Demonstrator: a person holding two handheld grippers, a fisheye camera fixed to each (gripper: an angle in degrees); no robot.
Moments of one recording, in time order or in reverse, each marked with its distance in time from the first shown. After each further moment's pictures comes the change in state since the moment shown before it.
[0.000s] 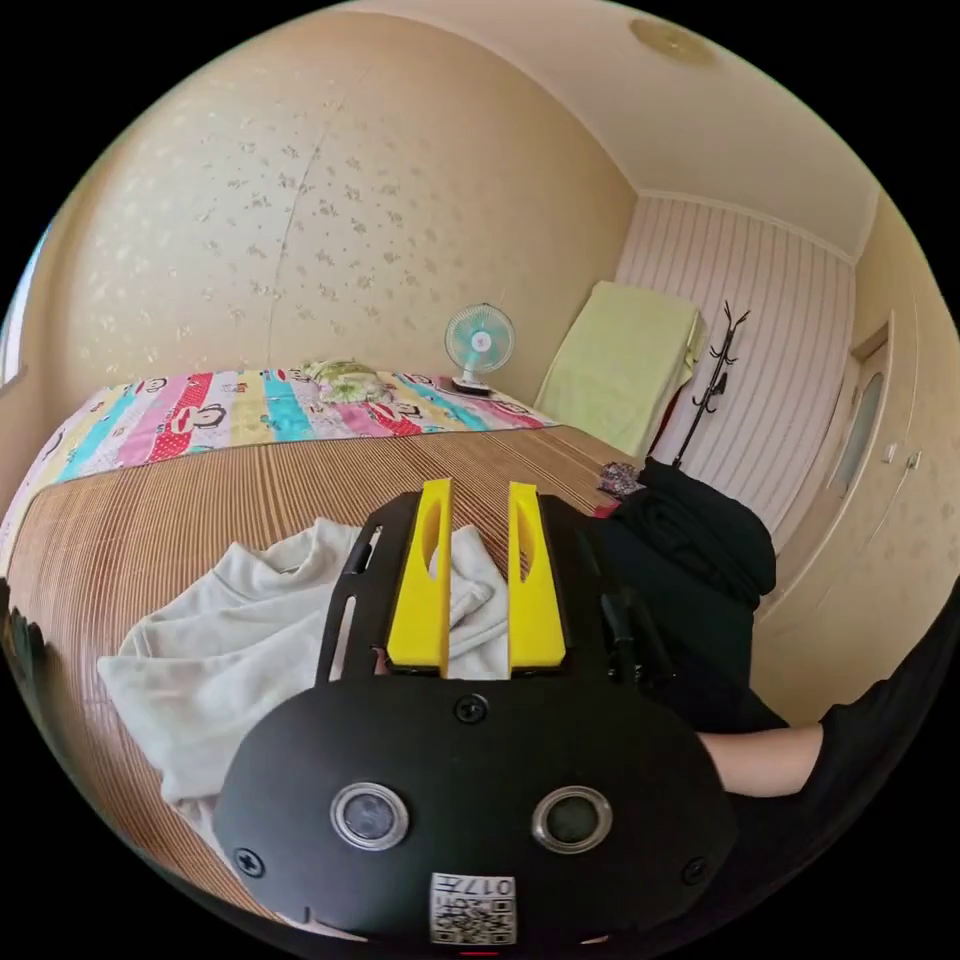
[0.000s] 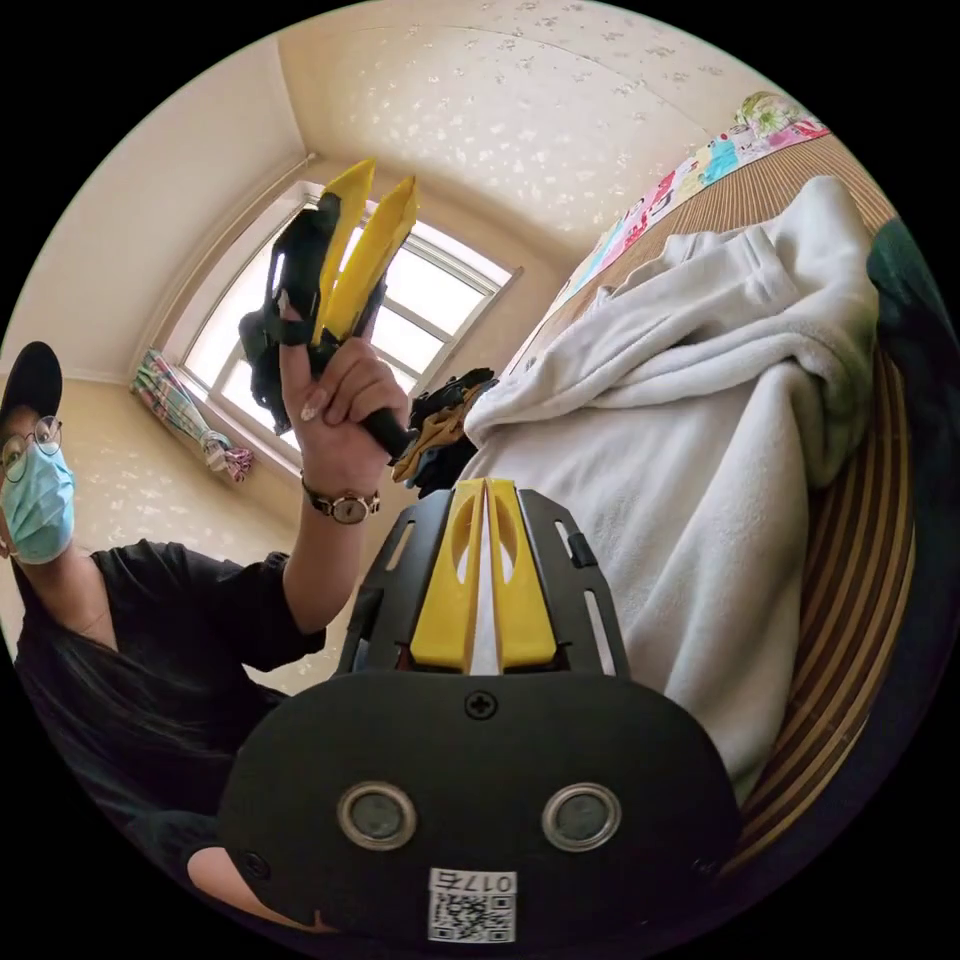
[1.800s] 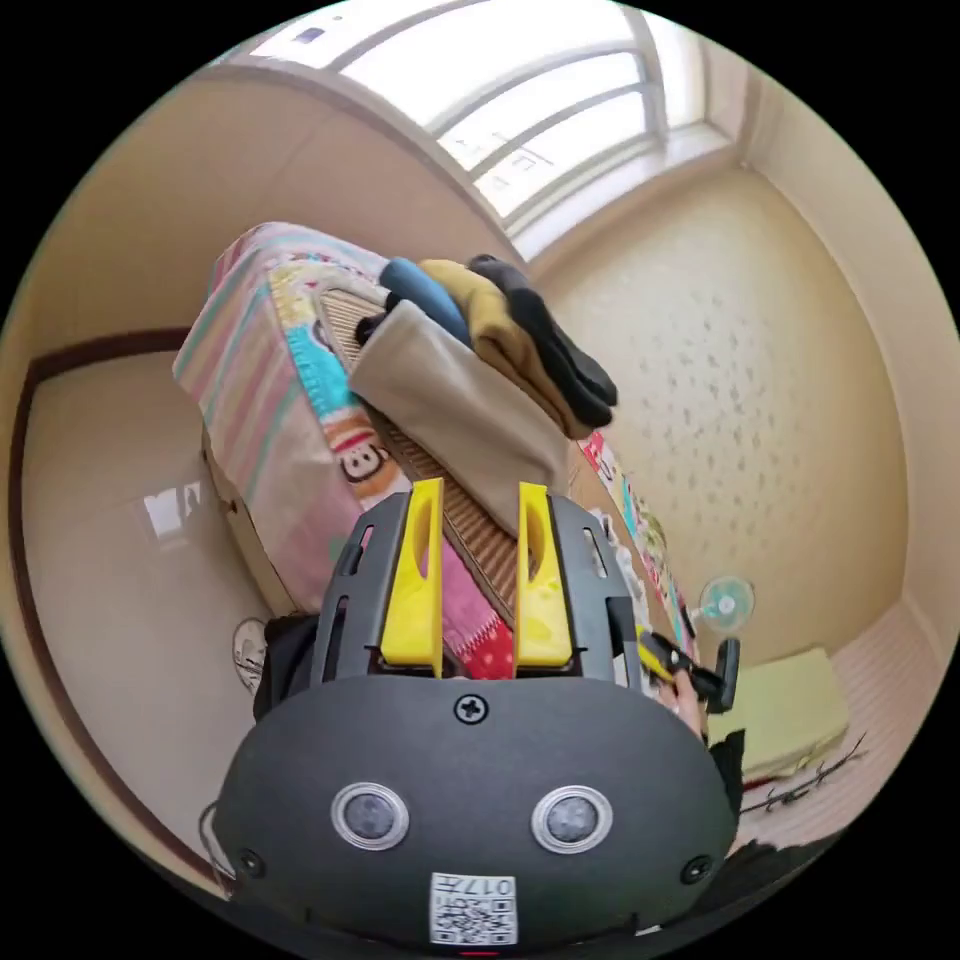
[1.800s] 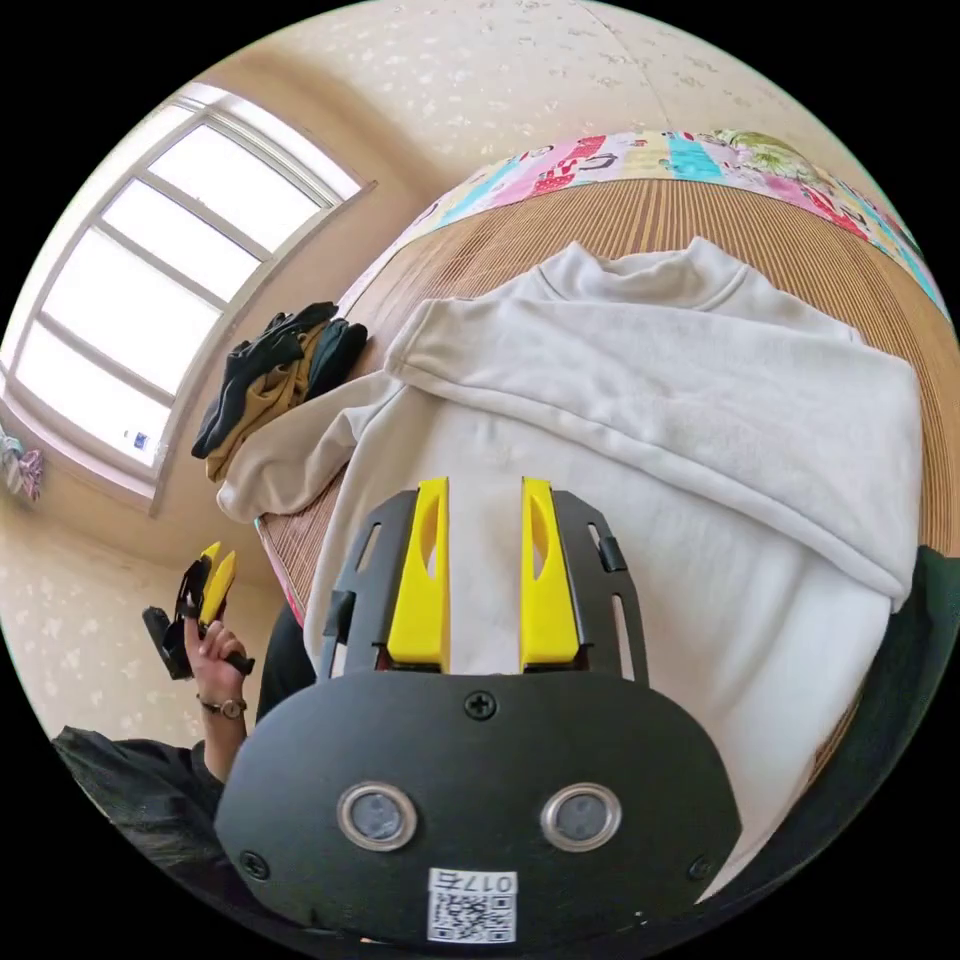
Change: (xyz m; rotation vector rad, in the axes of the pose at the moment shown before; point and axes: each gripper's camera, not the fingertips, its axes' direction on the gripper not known) left arm -0.334 0.186 -0.519 0.443 -0.587 -1.073; right arm -0.044 -0.134 0.231 -0.249 0.646 0.071
